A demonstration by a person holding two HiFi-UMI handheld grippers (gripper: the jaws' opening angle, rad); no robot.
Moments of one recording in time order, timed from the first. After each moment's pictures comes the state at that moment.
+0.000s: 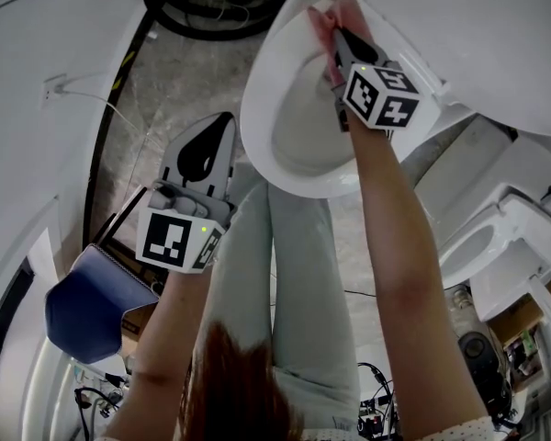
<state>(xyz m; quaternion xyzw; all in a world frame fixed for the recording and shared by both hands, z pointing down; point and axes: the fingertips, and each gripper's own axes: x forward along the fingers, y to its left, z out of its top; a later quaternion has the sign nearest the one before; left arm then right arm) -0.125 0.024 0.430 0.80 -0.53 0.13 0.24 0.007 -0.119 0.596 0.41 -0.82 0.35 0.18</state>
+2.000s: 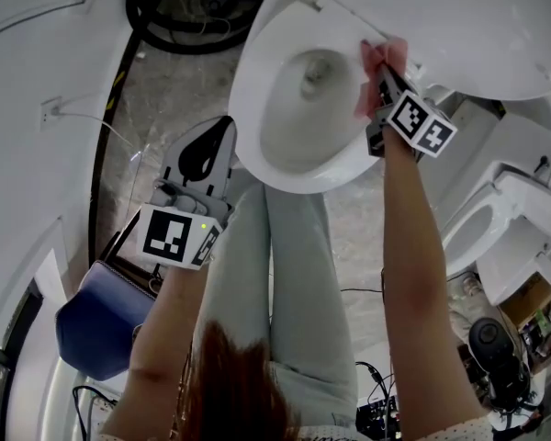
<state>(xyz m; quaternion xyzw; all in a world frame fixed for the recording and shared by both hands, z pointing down) -0.098 0.022 0.418 0.83 -0.48 0.13 0.24 0.165 -0.081 0.596 0.53 -0.70 0.44 0.16</state>
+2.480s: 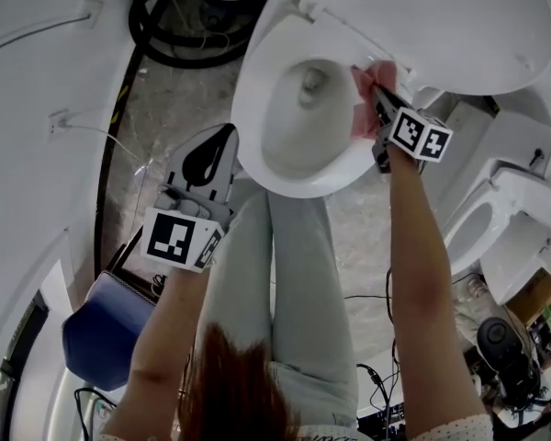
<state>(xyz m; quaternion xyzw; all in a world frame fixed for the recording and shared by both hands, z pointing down) -0.096 0.020 0.402 0.85 -0.46 0.13 0.23 0.169 -0.048 0.600 0.47 -0.73 0.46 0.20</state>
